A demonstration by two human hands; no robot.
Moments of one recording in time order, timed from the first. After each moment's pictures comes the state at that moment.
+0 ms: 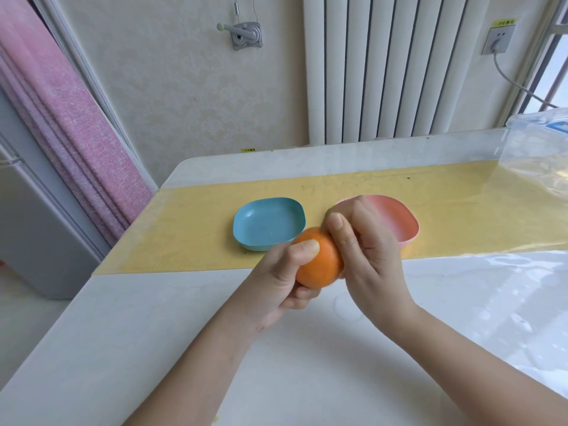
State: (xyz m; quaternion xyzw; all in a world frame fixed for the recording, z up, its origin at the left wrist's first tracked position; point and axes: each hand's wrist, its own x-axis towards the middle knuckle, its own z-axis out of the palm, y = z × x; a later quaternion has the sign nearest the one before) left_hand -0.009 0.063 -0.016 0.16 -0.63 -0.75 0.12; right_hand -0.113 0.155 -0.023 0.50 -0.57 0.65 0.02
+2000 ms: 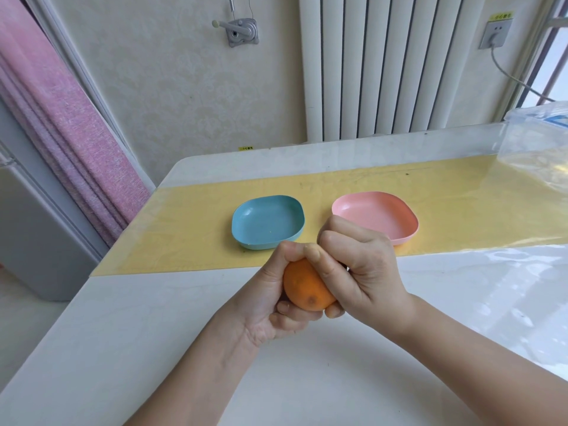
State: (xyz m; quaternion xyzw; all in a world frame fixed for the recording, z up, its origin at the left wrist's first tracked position) left_hand -0.006 0.061 -0.014 0.10 -0.52 -0.85 -0.09; right_hand -0.108 0.156 -0.019 0.61 -0.51 0.60 0.09
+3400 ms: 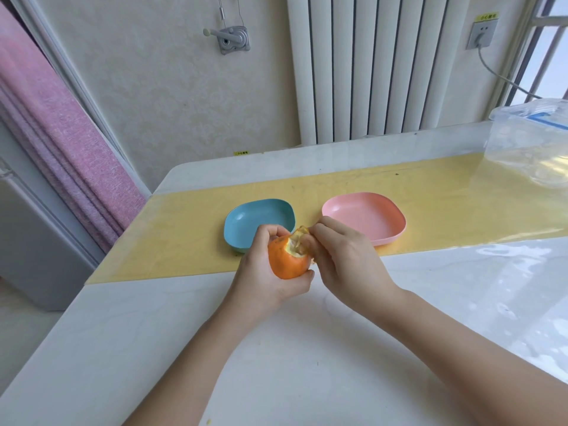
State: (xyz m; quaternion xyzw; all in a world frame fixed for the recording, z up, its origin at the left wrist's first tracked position) left_hand -0.019 0.057 -0.036 0.23 -0.81 -0.45 0.29; right_hand -0.137 0.147 -0.046 0.58 -0.66 0.45 0.16
